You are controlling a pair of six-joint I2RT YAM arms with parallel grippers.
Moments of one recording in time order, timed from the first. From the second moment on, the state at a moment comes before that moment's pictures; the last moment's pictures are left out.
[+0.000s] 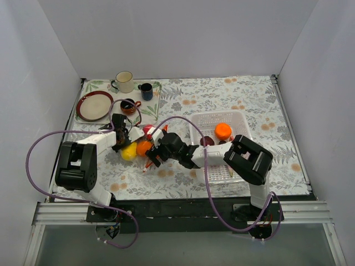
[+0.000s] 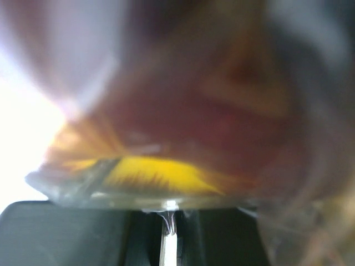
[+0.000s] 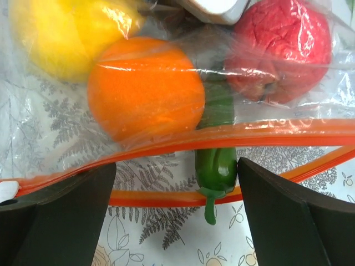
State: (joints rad) left arm -0.13 1.59 0.81 -0.38 -0.16 0.93; right arm 1.07 1.92 1.04 0.39 0.04 -0.02
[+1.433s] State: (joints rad) left arm -0.16 1.61 0.89 -0.55 -0.03 0.83; right arm 1.07 1.86 1.02 0.37 0.06 -0.06
